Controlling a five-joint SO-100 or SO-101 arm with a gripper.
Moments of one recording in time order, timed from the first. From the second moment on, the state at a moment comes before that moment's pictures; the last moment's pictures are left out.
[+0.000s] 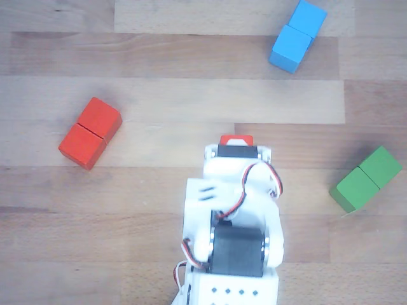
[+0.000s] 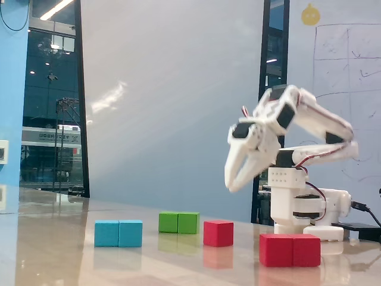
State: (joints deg) arm 1.2 168.8 151.3 74.0 -4.9
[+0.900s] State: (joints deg) arm 1.2 107.8 112.1 86.0 -4.9
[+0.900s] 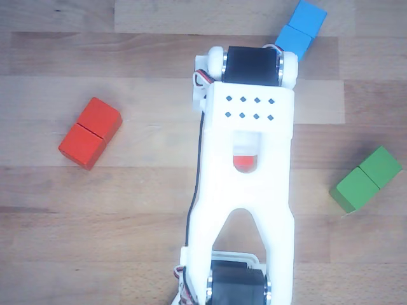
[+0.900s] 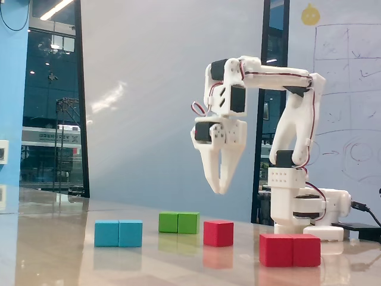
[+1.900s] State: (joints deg) arm 1.2 103.3 112.1 87.4 -4.9
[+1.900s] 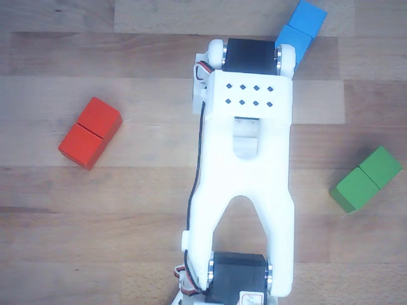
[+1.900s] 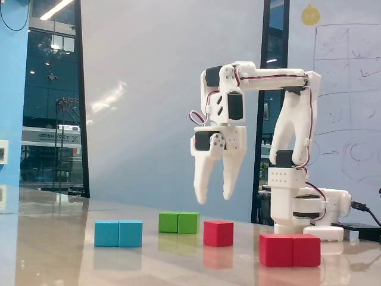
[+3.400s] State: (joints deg) arm 6.6 93.0 123.8 69.8 -4.9
